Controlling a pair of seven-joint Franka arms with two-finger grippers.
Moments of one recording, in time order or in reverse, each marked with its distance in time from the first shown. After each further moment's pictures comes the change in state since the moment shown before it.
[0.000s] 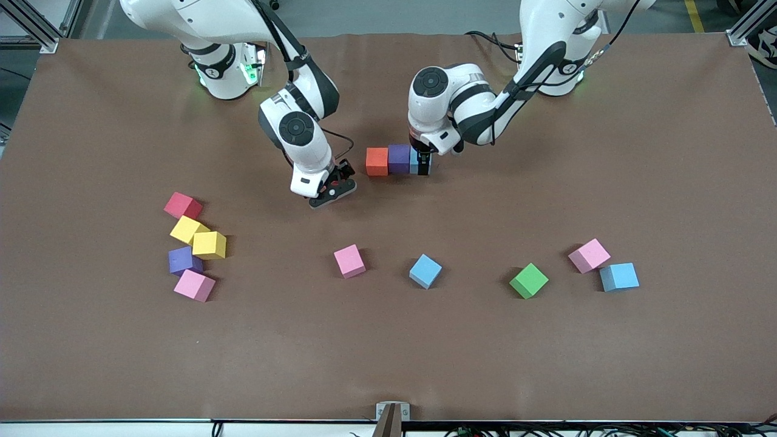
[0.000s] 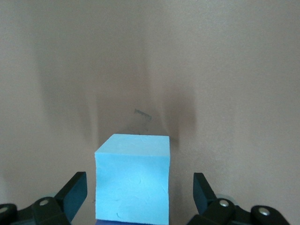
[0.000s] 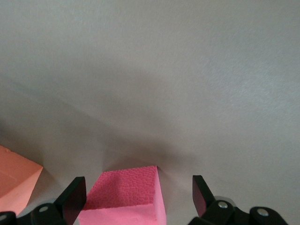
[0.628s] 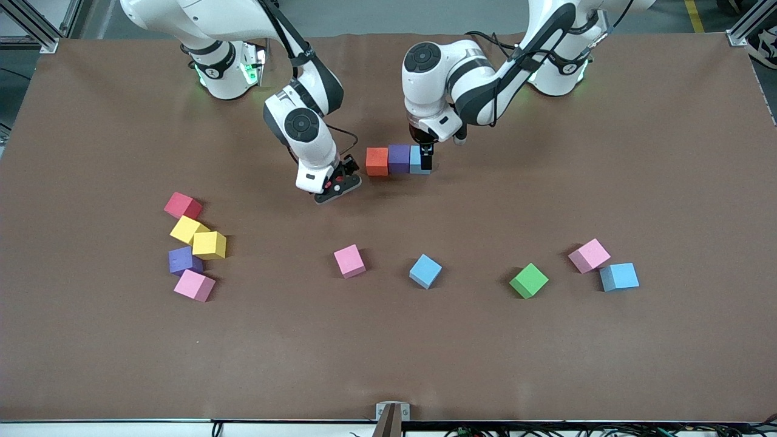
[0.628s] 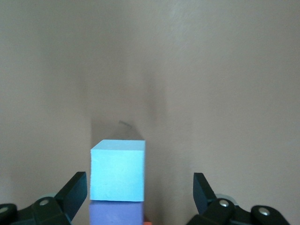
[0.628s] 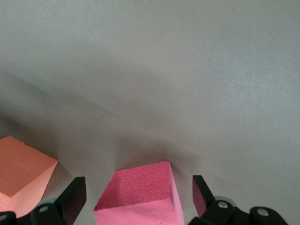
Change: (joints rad) left arm 0.015 -0.128 -0.033 0.075 -0.003 -0.216 0.001; right arm 0.030 0.000 0.001 0.000 0.026 -0.002 0.000
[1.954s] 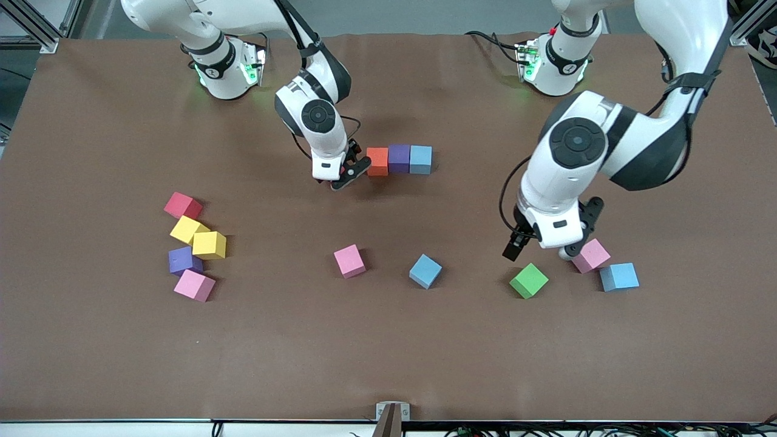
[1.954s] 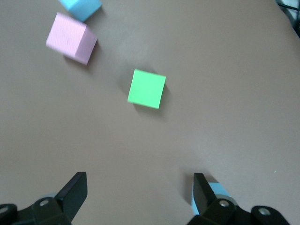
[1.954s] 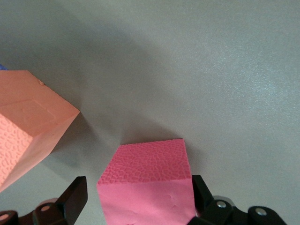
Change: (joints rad) left arm 0.407 0.119 0.006 0.536 0.002 -0.347 1.217; right arm 0.064 -0.001 0.002 -0.031 0.000 -0.047 -0.126
